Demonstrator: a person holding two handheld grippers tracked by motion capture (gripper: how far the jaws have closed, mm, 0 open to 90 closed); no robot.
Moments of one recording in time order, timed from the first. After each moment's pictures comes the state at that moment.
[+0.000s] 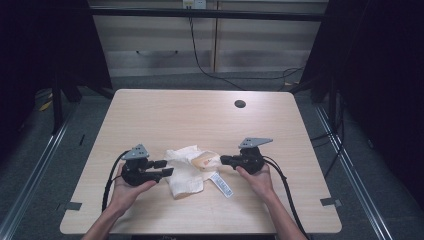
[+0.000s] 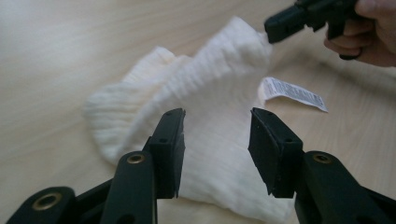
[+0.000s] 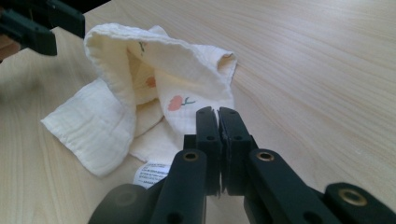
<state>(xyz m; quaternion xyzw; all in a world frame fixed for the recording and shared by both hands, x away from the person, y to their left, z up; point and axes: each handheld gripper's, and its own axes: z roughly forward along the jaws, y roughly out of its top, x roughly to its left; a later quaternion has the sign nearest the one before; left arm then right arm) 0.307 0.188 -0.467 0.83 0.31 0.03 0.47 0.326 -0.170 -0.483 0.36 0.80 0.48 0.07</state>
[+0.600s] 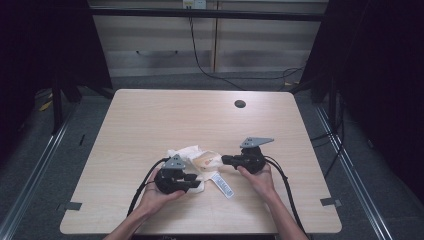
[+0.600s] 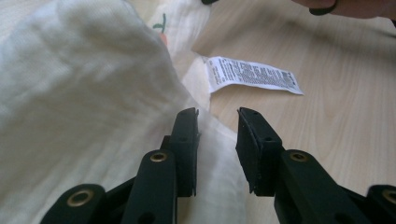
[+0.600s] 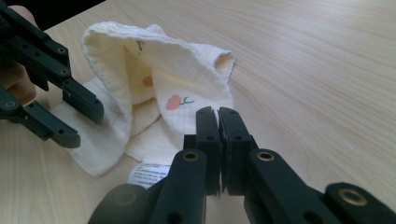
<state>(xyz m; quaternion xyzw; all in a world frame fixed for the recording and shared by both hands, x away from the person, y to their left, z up) 0.302 0.114 -0.490 0.87 0.24 0.00 0.44 0.327 -0.174 -0.485 0.36 0.80 0.48 0.07</state>
